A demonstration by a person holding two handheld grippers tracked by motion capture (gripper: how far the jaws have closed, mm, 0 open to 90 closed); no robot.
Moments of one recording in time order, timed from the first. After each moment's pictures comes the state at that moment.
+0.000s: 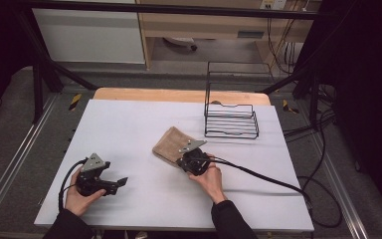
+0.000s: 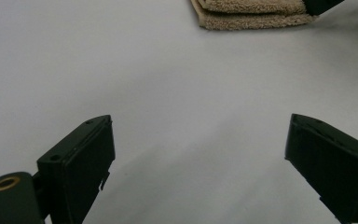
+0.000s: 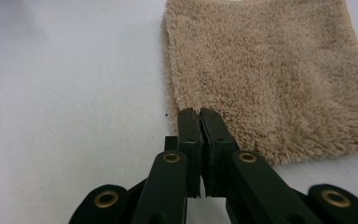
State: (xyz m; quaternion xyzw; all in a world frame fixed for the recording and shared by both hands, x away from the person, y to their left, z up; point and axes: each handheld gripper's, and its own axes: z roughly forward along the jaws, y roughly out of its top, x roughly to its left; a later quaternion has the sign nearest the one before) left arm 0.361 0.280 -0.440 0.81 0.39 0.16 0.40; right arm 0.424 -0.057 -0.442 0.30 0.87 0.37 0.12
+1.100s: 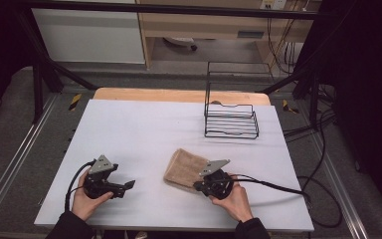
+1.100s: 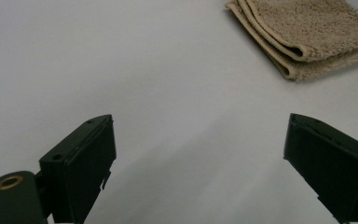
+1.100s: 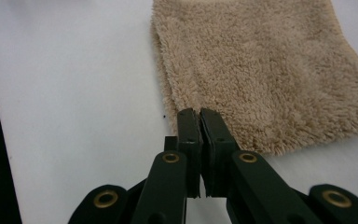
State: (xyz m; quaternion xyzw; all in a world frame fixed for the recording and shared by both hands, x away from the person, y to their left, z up) left arm 0.353 0.253 -0.435 0.82 0.38 0.14 0.41; right arm 0.353 -0.116 -0.430 0.27 0.89 0.35 0.07
